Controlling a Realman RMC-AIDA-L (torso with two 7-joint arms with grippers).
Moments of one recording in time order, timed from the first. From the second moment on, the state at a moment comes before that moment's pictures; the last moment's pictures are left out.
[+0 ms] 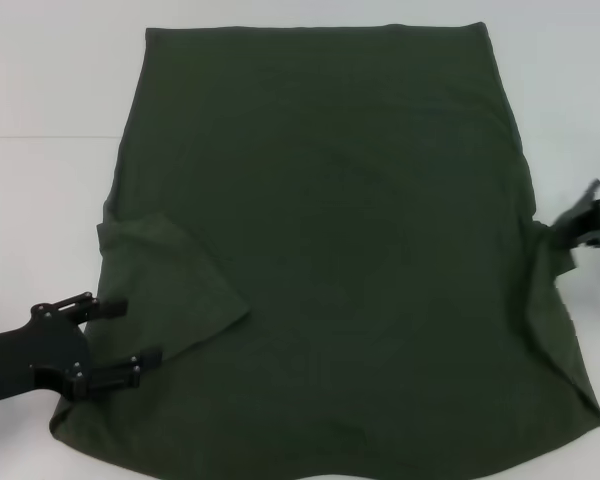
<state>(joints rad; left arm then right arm) -0.36 -2.12 0.48 0.80 2.13 1.60 -1.23 0.69 1.92 -0.64 -0.84 -2.45 -1.50 2.51</state>
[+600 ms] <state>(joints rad) -0.35 -2.12 0.48 0.79 2.13 1.59 -1.22 0.78 1.98 -0.79 -0.76 -2.45 -1.42 2.51</state>
